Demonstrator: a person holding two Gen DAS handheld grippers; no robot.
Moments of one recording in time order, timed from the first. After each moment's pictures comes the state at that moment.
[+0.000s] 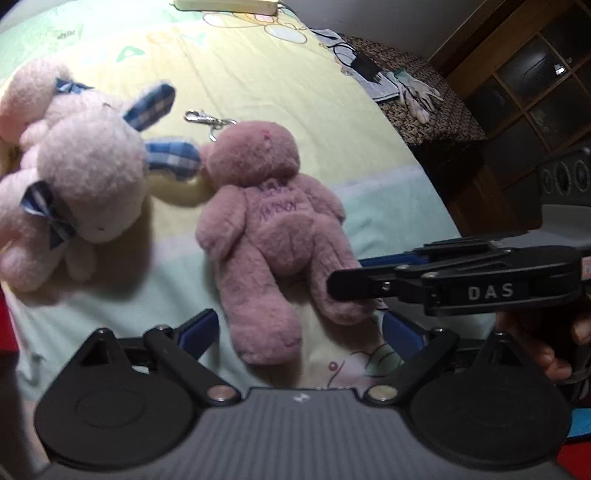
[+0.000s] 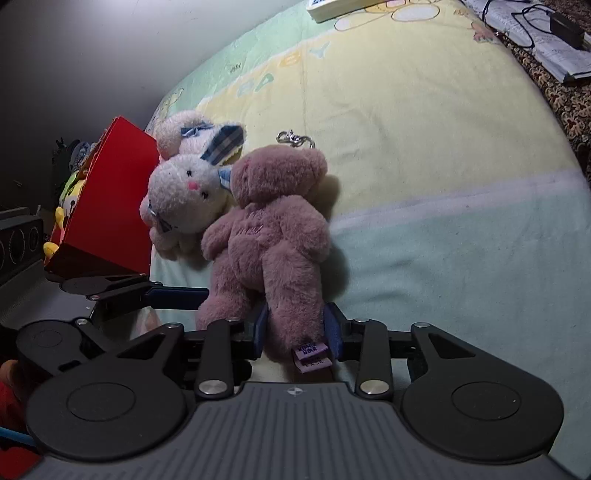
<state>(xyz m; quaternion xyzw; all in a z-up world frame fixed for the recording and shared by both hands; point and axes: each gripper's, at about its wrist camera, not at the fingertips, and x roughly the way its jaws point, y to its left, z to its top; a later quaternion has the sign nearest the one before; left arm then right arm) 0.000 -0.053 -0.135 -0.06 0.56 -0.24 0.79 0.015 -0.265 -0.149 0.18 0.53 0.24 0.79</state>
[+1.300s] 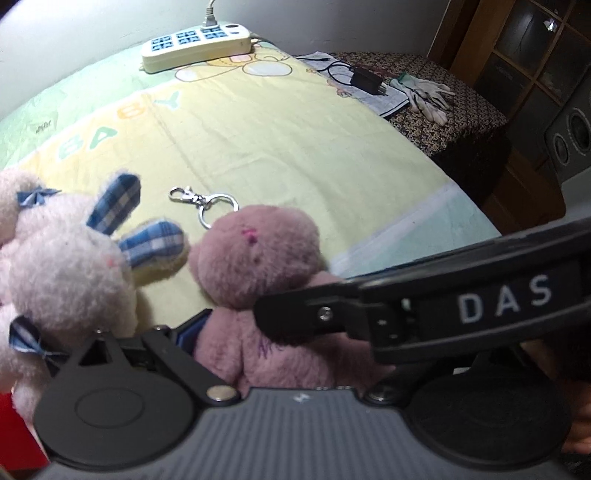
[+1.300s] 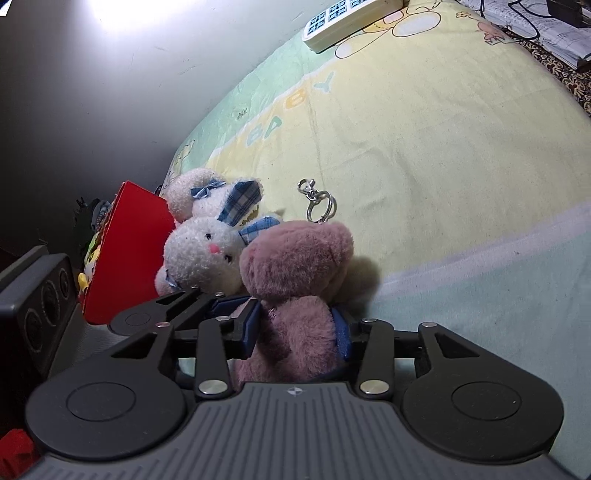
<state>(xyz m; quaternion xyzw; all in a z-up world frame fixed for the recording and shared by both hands) 0.038 -0.102 -0.157 0.05 0.50 -0.23 0.83 0.042 -0.260 -0.161 0.28 0.49 0.24 0.79</state>
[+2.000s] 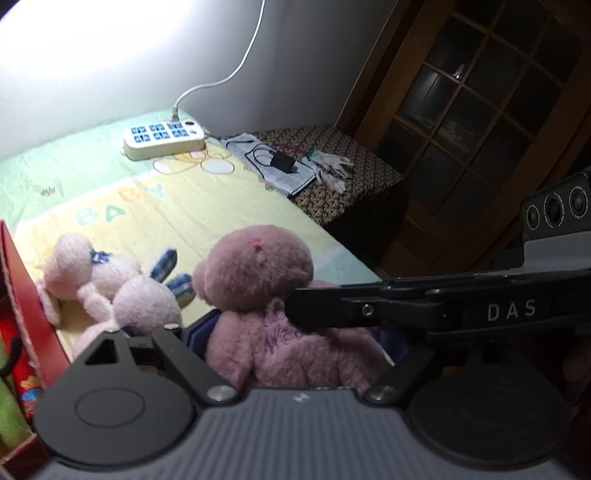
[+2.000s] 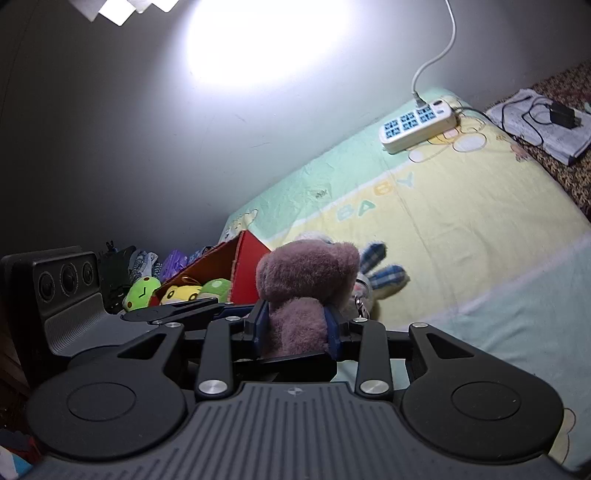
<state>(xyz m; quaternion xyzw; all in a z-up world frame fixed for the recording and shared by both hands) -0.029 0.012 -0.011 -0.02 0.40 -0.38 0.84 -0.056 -0.176 -0.024 0.26 0.35 0.21 0.87</state>
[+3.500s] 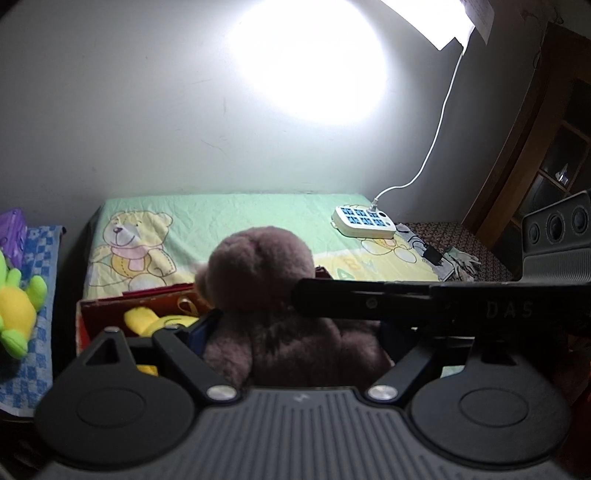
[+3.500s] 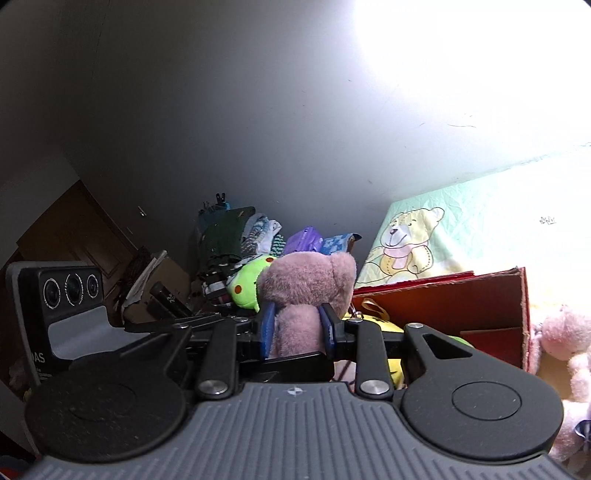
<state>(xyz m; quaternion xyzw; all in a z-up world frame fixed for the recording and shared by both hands) -0.017 0.267 0.025 -0.09 0.34 -0.18 0.92 0.043 0.050 0.004 0.20 0.31 0.41 0.83</state>
